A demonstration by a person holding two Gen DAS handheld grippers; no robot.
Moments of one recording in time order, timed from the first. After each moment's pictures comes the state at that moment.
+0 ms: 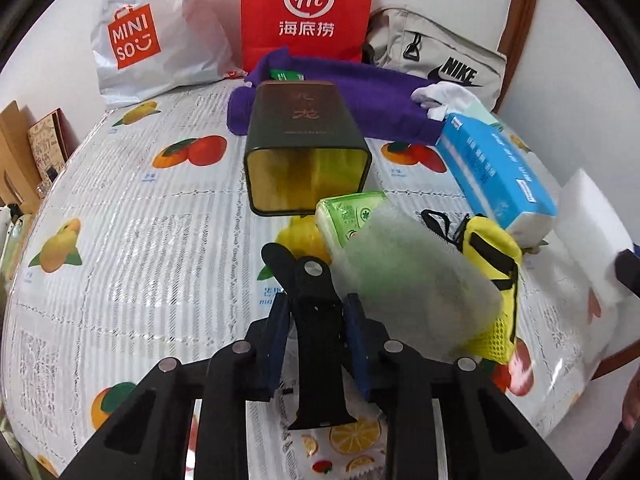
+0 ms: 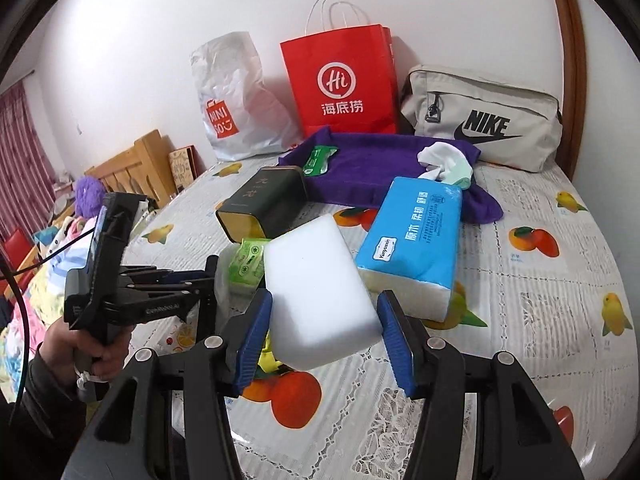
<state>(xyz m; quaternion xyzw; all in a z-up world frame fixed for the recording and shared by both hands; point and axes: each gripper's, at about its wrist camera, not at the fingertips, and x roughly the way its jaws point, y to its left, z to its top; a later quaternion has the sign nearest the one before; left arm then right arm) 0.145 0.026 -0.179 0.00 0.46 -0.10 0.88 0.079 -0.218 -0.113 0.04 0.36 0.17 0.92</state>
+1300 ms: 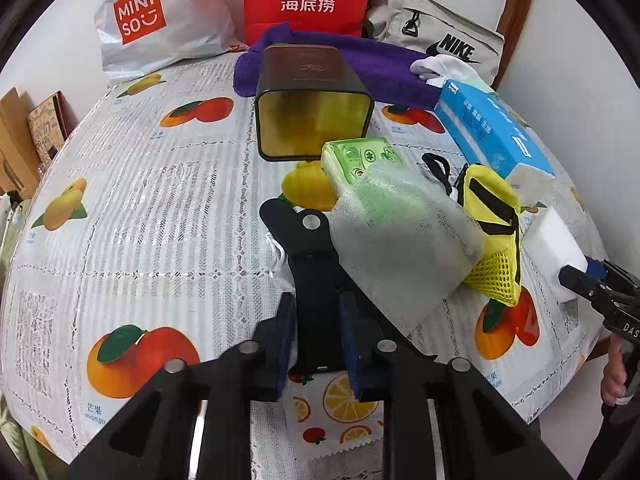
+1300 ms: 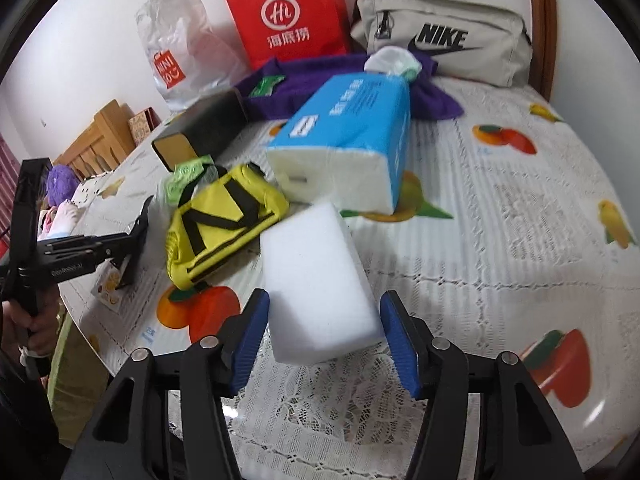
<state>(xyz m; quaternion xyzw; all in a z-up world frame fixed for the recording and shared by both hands) 0.121 0.035 -0.194 0.01 0.49 -0.10 0.87 0.076 -0.256 -0.190 0.05 0.45 0.13 0.88</state>
